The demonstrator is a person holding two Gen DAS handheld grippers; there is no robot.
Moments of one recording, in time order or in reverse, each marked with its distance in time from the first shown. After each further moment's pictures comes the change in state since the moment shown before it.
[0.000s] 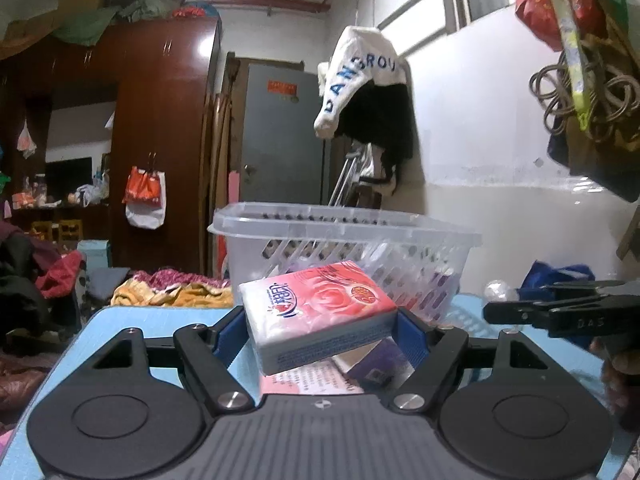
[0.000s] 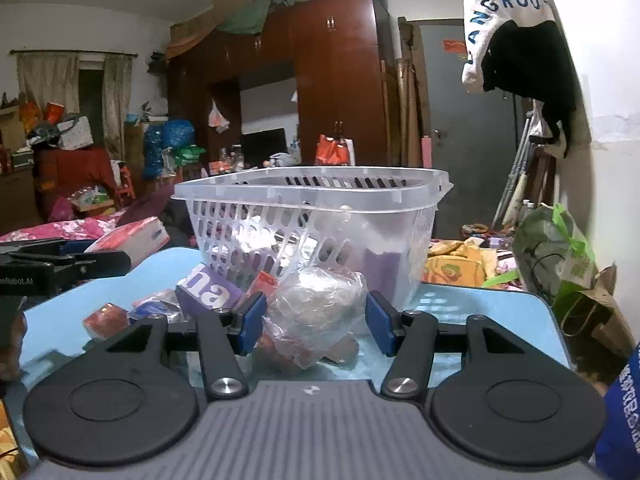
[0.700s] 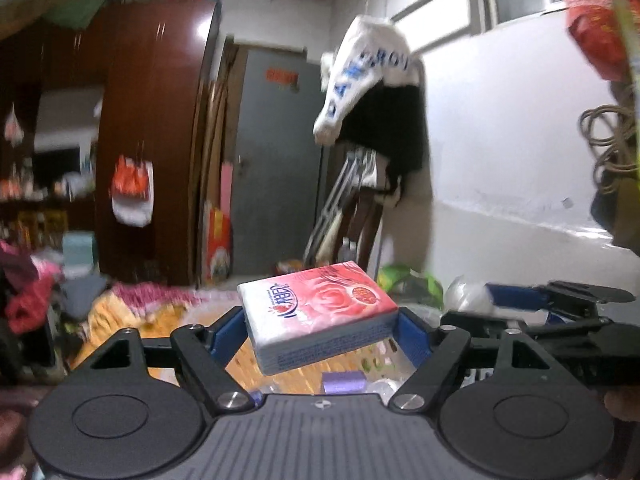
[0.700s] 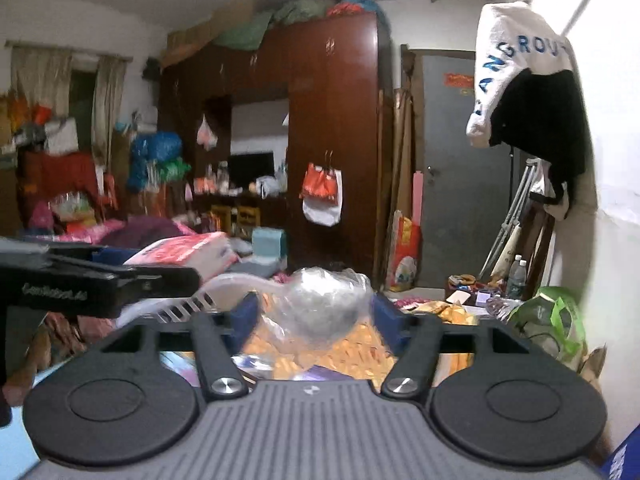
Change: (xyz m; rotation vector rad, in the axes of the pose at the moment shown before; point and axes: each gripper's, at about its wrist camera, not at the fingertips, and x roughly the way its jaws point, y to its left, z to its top) left arm 0.134 0.005 0.126 -0.059 0.097 -0.017; right arm 0.081 -0.009 0.131 -0.093 -0.035 -0.074
